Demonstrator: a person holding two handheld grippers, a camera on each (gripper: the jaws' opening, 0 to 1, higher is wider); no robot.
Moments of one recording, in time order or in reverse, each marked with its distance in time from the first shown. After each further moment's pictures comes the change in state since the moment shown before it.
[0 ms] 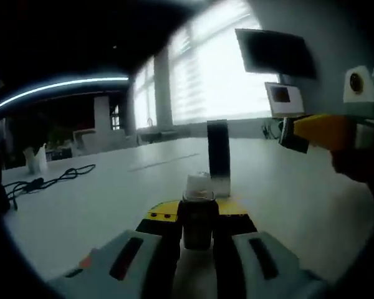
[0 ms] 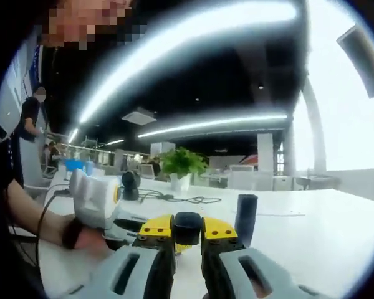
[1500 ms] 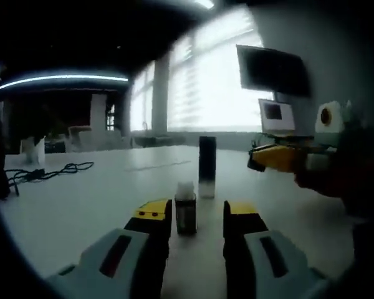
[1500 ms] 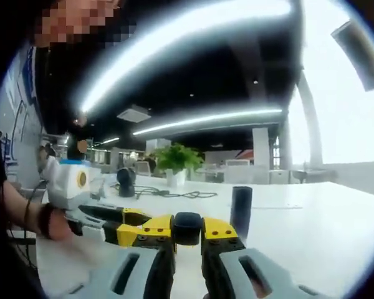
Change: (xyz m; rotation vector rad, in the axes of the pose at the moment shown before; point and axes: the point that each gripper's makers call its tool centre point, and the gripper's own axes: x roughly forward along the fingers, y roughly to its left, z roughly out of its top) left arm -0.064 0.000 0.016 -0.079 -0.080 -0.045; right arm 0.002 -0.009 -0.012 0.019 0.039 -0.035
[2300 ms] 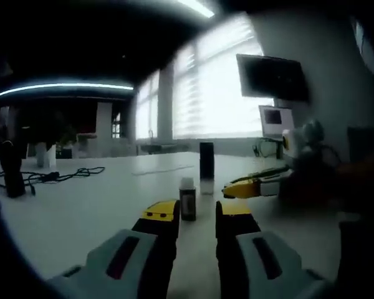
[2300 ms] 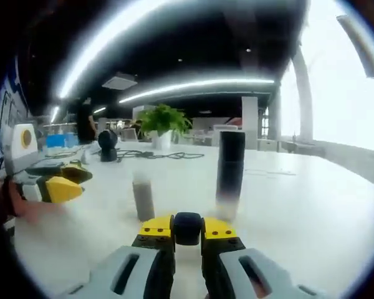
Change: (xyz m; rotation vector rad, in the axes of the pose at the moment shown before) left arm -0.039 -0.008 0.005 0.008 -0.033 0.030; right arm 0.024 -0.015 -0.069 0.010 0.259 -0.076
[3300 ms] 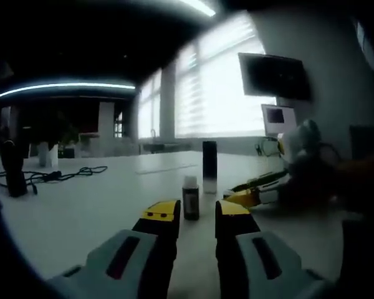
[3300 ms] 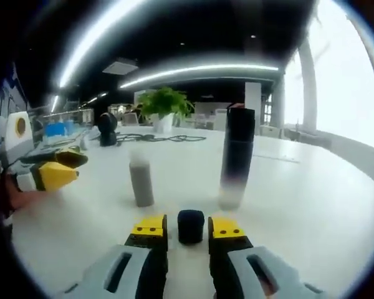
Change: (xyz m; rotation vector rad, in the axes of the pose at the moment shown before) left arm 0.001 0.003 0.002 0.002 -0.002 0.020; right arm 0.003 0.003 -0.016 -0.031 0.094 0.032
